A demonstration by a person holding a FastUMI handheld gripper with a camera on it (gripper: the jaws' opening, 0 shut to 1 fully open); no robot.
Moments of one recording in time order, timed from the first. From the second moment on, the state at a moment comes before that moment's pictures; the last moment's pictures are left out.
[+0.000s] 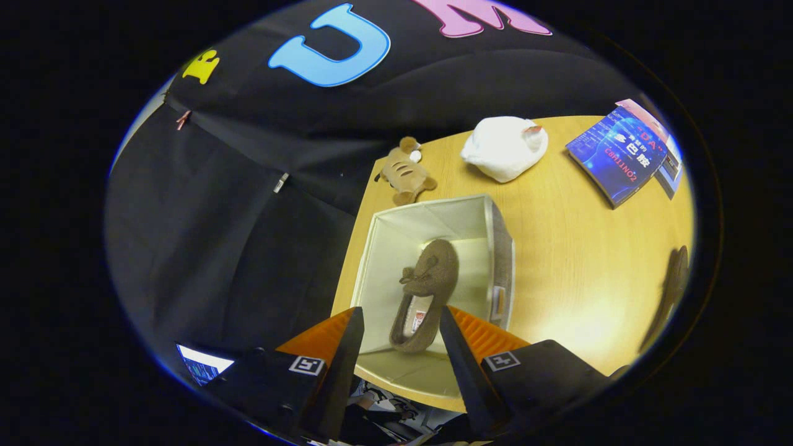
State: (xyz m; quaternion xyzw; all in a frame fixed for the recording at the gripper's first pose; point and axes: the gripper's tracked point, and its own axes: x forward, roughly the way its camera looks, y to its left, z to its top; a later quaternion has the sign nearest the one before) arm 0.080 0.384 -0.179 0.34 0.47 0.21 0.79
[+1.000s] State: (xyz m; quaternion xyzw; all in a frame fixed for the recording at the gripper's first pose) arm -0.054 -0.015 -0.352 0.26 0.55 -0.05 0.79
